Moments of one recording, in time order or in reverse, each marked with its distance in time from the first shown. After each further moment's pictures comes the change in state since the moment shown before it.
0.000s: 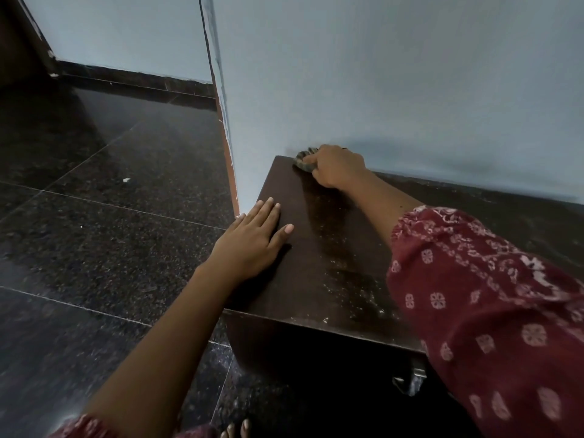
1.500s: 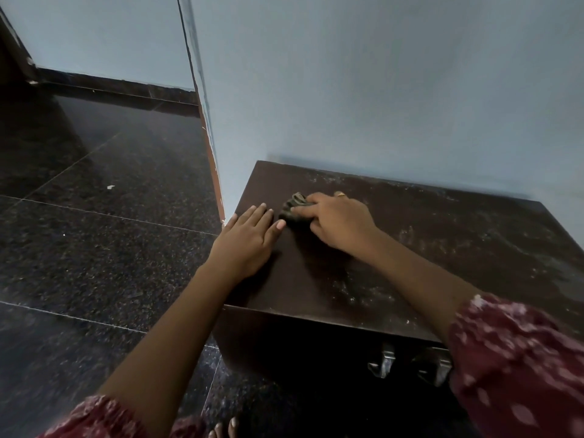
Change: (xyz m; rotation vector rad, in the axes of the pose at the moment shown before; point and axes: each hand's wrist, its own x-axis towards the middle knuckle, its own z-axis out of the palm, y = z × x) left_hand -0.007 0.026 0.001 -0.033 0.100 0.013; right_hand -0.131 0.018 -0.004 -0.114 0.032 -0.210
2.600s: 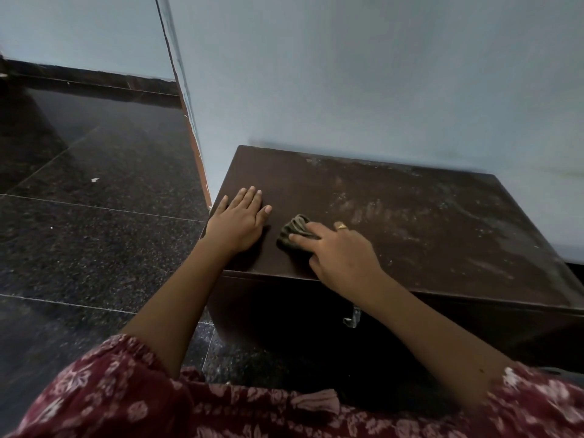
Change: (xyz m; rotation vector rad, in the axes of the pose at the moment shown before) left_hand -0.015 0.019 0.002 0.104 -0.070 -0.004; right_hand -0.121 -0.027 -0.002 0.007 -0.010 0.019
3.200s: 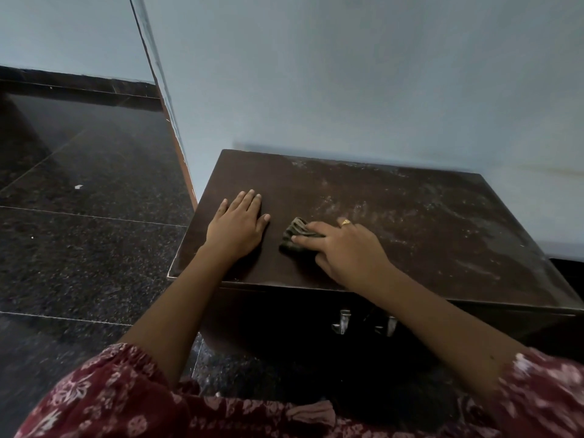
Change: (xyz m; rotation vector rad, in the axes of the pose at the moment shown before) left_hand 0.015 0.021 0.010 0.050 0.068 0.039; right_hand 0.001 0.038 0.000 -0.051 -0.001 -0.023
